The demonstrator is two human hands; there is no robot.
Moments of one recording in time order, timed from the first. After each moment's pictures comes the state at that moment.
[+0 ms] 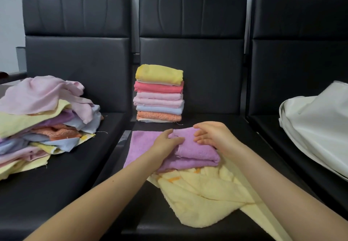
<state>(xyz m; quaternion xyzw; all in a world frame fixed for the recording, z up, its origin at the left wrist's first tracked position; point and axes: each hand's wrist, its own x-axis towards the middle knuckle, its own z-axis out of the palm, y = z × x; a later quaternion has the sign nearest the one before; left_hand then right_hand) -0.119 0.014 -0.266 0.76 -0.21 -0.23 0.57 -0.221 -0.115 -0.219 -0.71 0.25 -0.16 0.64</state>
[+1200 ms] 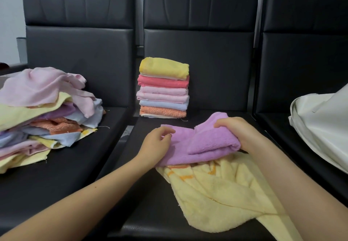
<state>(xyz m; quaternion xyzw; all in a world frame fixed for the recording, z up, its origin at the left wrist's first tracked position) -0.114 0.045 -0.269 0.81 -0.30 -0.03 0.50 -0.218 -0.140 -0.200 -0.74 0.42 -0.09 0.52</state>
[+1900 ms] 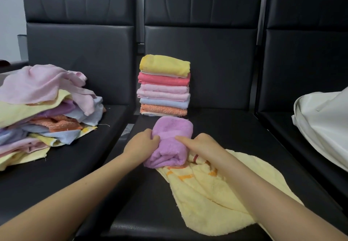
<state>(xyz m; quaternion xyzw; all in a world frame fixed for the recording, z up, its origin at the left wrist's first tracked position) -0.085 0.062 -0.273 0.92 -0.25 -0.03 0.29 -0.194 -0.078 -0.248 -0.86 0.35 0.01 0.37</state>
